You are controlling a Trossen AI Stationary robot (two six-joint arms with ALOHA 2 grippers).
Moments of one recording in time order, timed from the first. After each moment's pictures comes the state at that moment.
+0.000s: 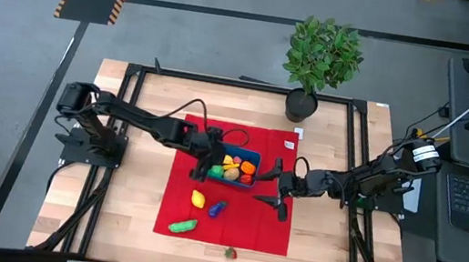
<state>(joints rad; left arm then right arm) 0.01 1.61 1.00 -0.36 -0.10 0.25 0.28 1.54 0.35 1.10 0.13 0.13</state>
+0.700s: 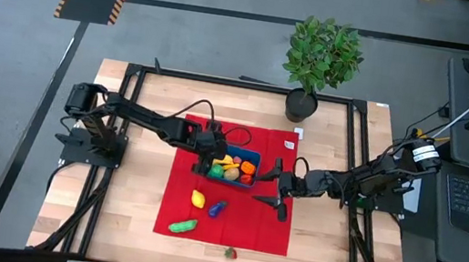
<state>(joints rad) 0.04 1.67 1.00 -0.38 -0.23 0.30 0.28 1.54 0.35 1.08 0.13 0.13</state>
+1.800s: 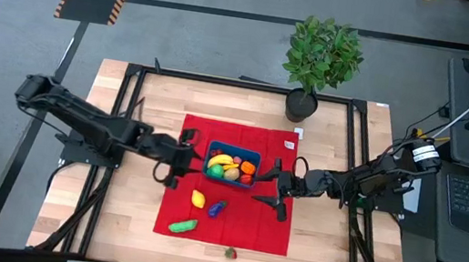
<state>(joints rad) -0.18 1.16 0.69 -0.15 -0.20 0.13 0.28 1.54 0.37 1.07 0.13 0.15</state>
